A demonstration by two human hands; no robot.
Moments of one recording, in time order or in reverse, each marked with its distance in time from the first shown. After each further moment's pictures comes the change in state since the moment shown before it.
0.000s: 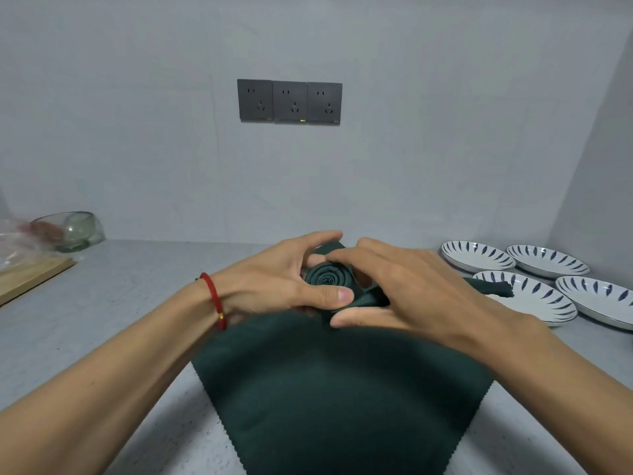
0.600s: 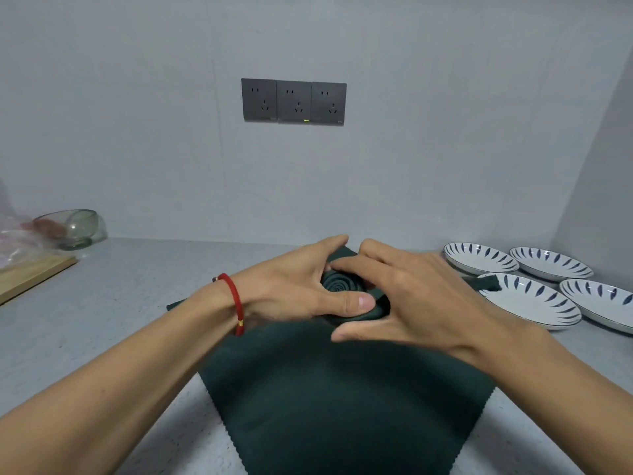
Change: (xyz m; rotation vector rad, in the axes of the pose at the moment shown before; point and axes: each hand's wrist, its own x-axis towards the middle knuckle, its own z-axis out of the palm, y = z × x) left_hand 0.010 -0.004 0.006 0.178 -0.044 0.019; right_hand 0.002 -0.006 0.004 -0.059 0.128 -0.047
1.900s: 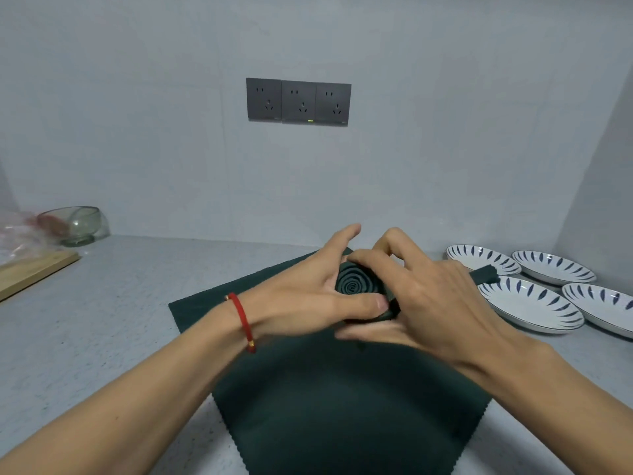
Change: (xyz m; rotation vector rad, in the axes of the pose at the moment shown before) left_hand -0.012 0.015 0.022 -0.197 0.083 0.068; right_hand -0.010 -0.006 0.002 -0.153 0.106 0.061
